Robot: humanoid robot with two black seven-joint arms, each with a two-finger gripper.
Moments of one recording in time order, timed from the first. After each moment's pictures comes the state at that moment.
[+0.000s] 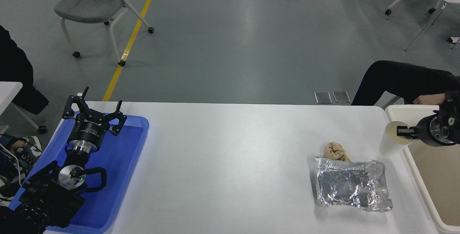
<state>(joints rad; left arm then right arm) -0.63 0.20 -0.89 -0.20 -0.21 -0.79 -0.32 1.40 -0.69 -0.85 0.86 -0.77 0.32 -0.04</state>
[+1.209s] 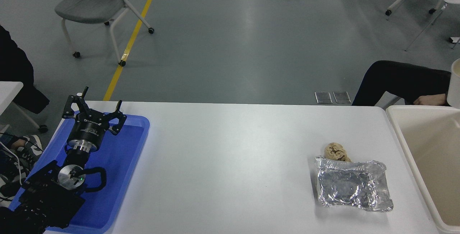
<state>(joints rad) -0.63 0.20 -0.89 -0.20 -0.21 -0.79 -0.32 2.07 -0.81 -1.35 0.95 -0.81 0.66 -0.04</state>
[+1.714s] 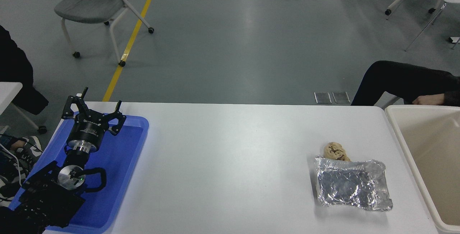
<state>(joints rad) -0.63 0.20 -0.89 -0.20 -0.21 -0.79 -0.32 1.54 -0.90 -0.99 0.52 -0.84 0.48 -0.03</state>
